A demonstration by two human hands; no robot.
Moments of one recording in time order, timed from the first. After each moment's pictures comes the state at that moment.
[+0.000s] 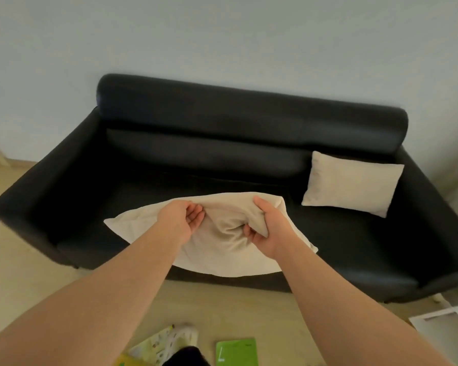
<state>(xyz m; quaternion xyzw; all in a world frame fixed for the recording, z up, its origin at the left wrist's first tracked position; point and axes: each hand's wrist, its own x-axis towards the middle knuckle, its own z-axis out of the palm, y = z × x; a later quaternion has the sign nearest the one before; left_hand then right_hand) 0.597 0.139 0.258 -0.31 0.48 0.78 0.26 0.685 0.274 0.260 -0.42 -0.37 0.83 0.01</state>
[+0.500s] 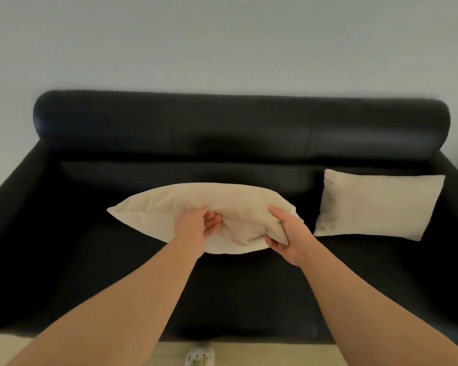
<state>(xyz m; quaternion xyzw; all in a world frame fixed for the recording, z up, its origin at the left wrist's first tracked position) 0.403 0.319 0.212 -0.25 0.58 0.71 0.30 0.493 0.467 0.198 -0.49 -0.41 0.77 0.02</state>
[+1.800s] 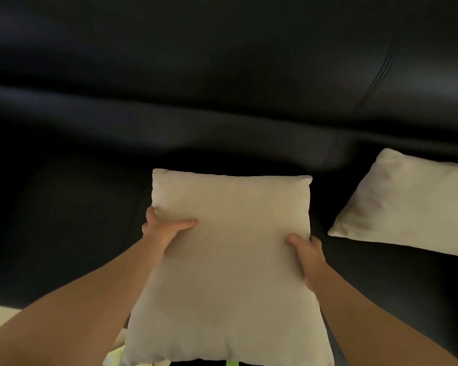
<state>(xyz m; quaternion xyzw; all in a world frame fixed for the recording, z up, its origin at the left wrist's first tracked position) 0.295 0.388 -0.004 -0.31 0.79 0.40 0.36 0.441 0.624 -0.023 -0.63 -0.49 0.58 -0.17</state>
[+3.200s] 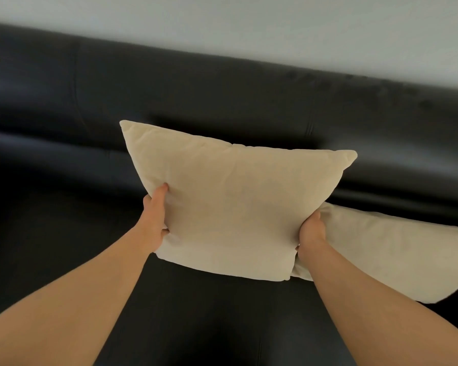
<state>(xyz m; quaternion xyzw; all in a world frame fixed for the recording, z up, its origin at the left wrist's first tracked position) 0.255 0.512 0.087 -0.29 0.68 0.62 0.27 0.367 0.750 0.063 -0.64 -0.46 0.61 0.02</state>
